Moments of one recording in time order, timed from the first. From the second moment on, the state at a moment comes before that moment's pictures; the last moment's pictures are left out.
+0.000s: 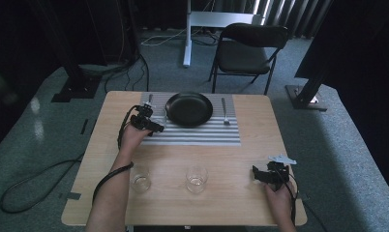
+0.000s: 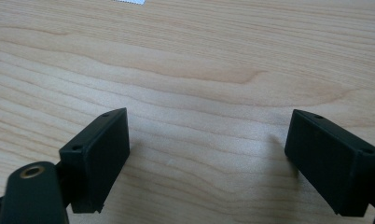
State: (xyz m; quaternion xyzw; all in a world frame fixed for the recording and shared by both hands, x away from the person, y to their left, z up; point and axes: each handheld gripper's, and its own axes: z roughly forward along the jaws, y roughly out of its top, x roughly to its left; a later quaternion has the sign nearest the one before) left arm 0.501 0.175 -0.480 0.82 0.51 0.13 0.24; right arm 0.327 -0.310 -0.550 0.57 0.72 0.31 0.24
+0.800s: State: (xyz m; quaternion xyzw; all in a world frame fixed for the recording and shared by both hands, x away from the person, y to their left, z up) left arm 0.474 0.198 -0.482 0.82 0.50 0.14 0.24; right arm 0.327 -0.310 -0.550 0.57 0.72 0.31 0.24
